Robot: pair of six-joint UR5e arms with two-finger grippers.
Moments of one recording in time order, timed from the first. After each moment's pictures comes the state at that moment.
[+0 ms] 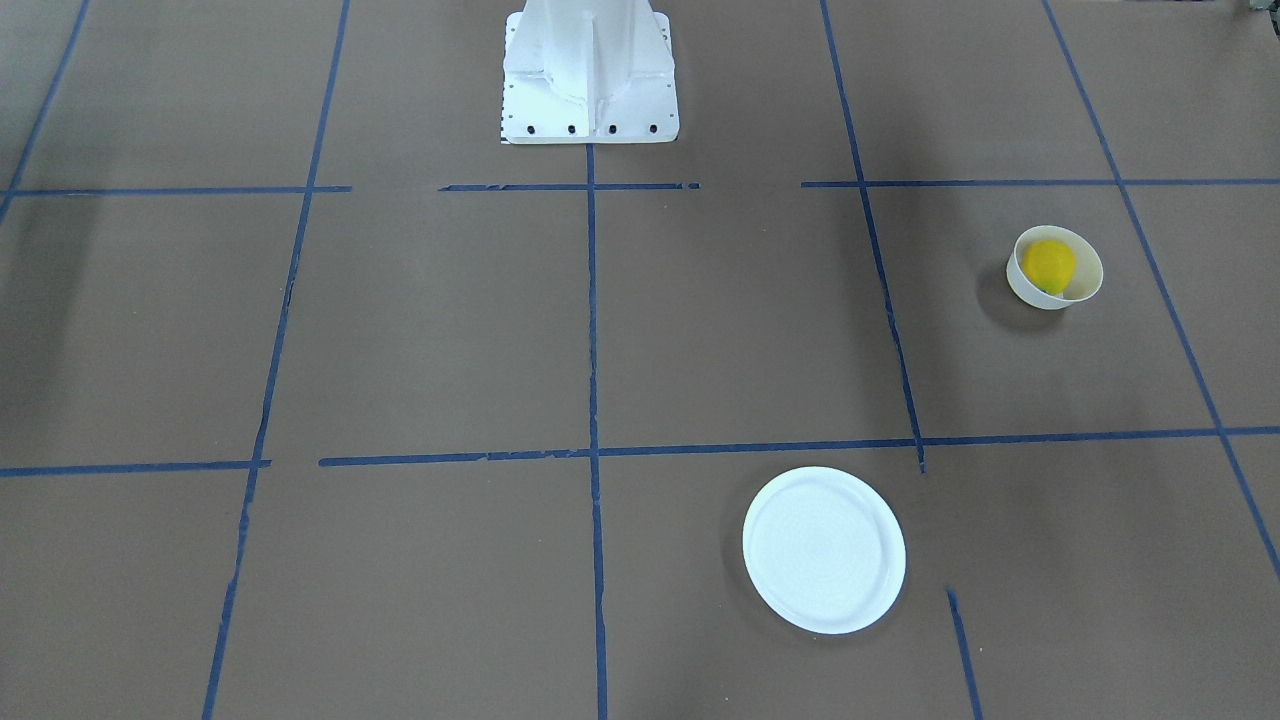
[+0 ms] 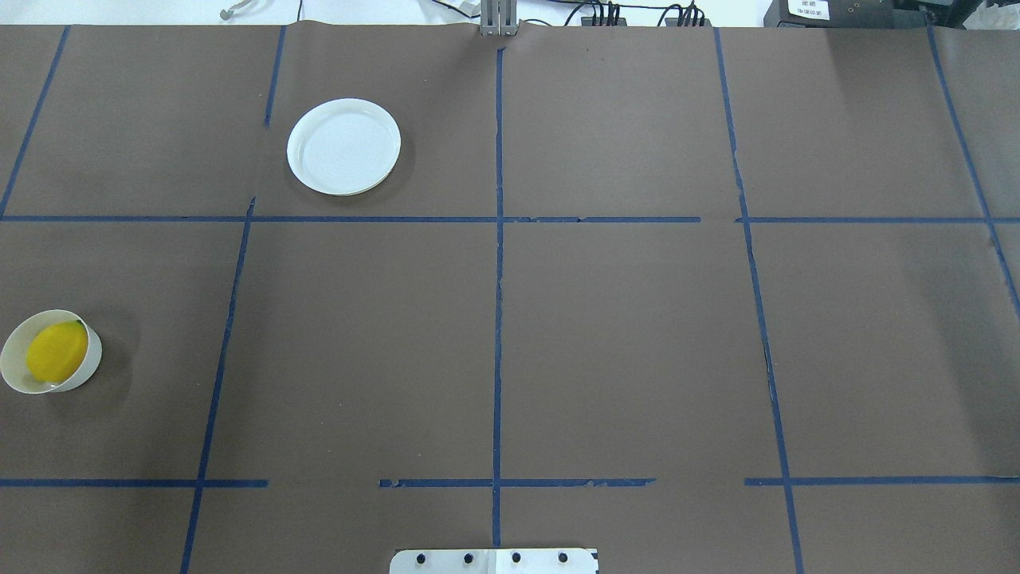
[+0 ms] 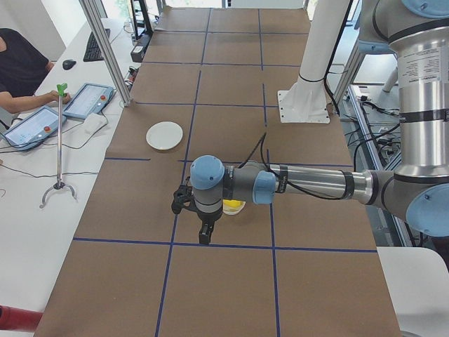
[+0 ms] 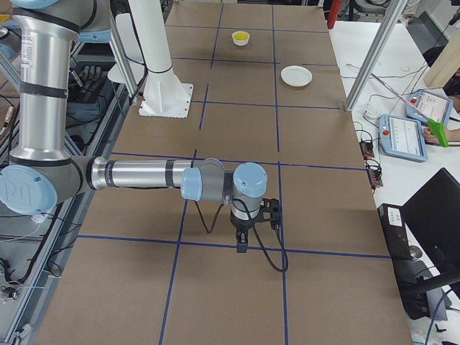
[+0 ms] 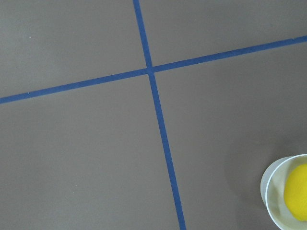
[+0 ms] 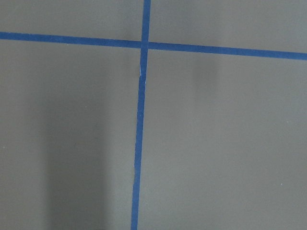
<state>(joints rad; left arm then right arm) -1.55 -1.42 -1.77 -1.56 -2.33 0.16 1.54 -1.71 1.75 -1.64 2.28 -0.04</state>
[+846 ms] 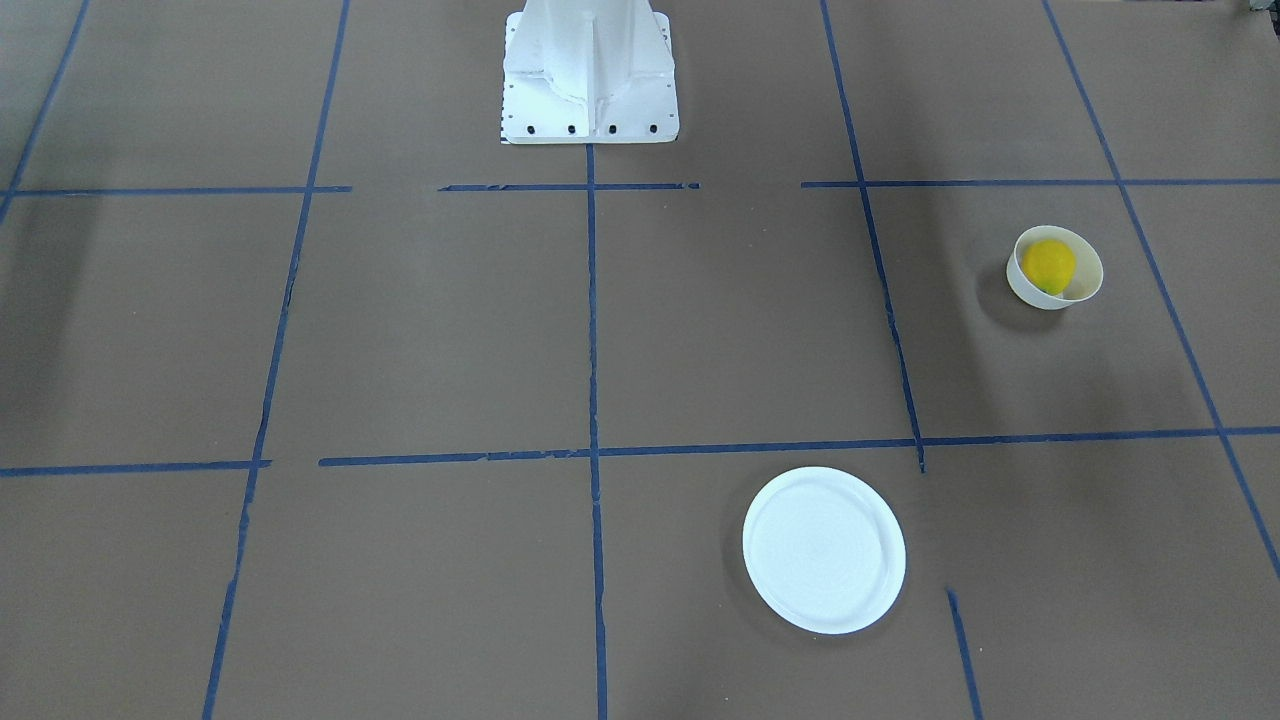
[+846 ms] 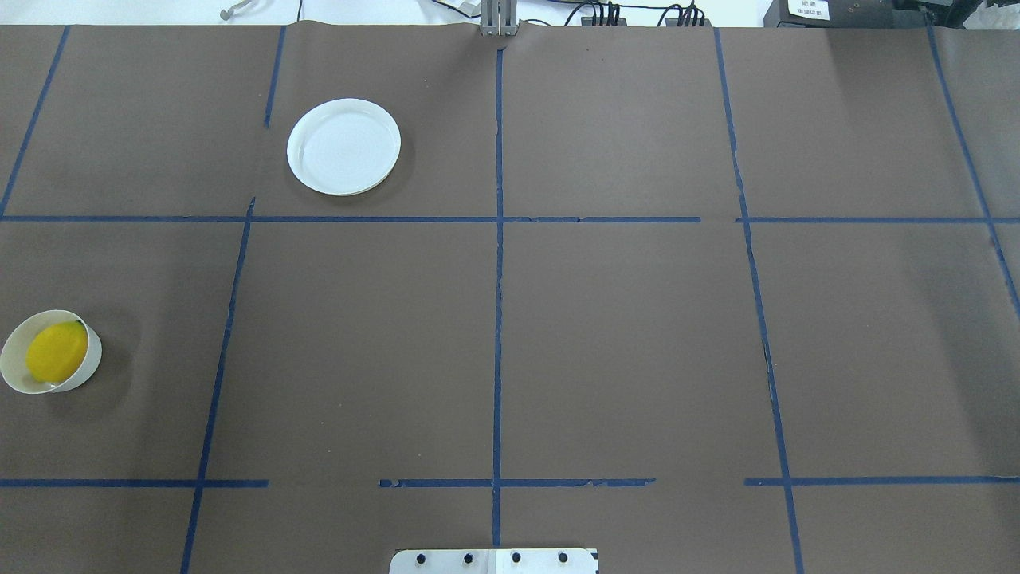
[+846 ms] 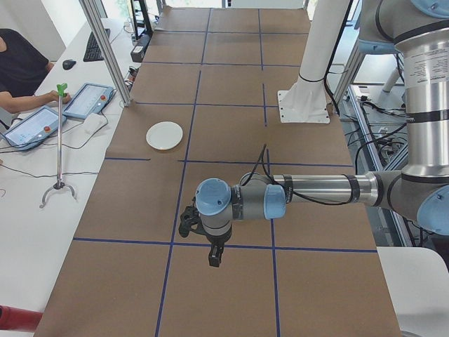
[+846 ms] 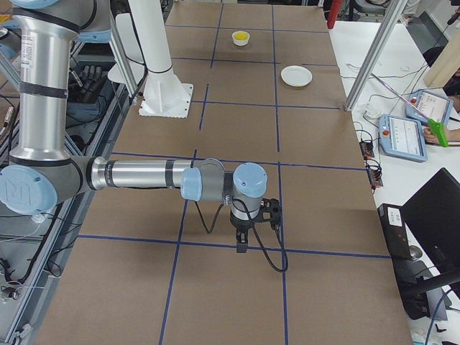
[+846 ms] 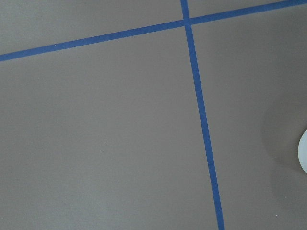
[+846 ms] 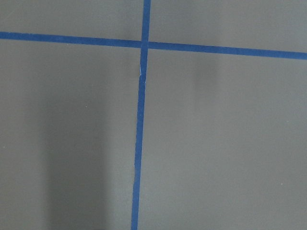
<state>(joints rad) -1.61 -1.40 -1.72 -1.52 -2.33 0.25 1.54 -1.71 1.75 -1.64 2.28 -0.04</state>
